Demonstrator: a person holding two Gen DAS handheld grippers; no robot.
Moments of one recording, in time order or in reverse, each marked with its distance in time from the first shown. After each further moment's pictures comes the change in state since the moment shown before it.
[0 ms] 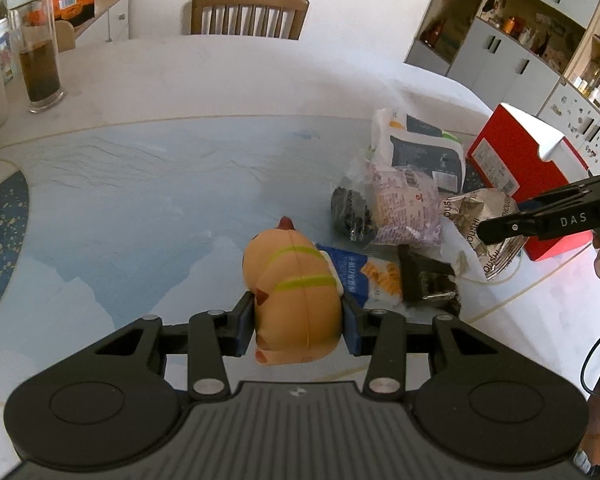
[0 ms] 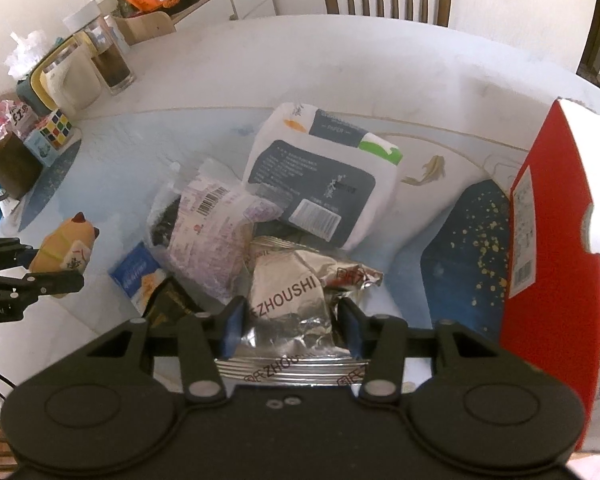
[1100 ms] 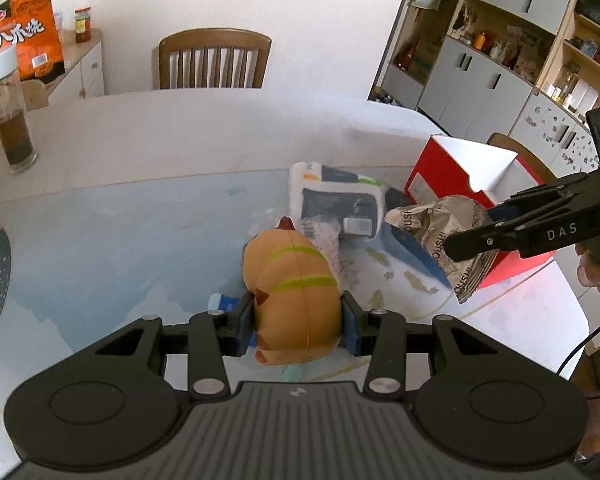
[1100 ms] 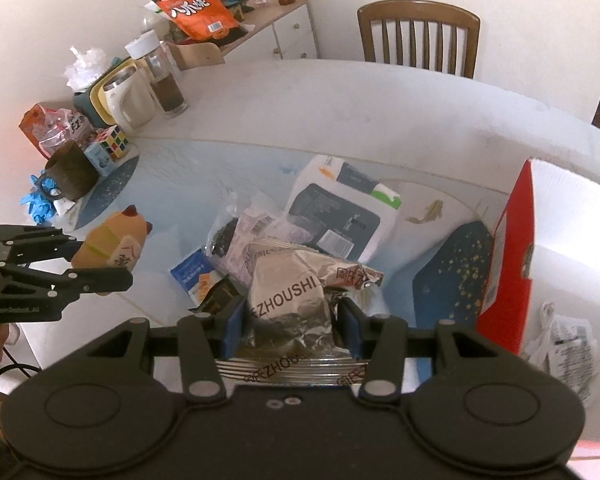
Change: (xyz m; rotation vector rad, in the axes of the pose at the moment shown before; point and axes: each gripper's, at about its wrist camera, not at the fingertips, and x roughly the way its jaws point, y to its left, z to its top) left arm -0.040 -0.083 0.021 0.054 -0.096 -0.026; right arm -0.073 -0.005 0.000 -0.089 -0.075 0.091
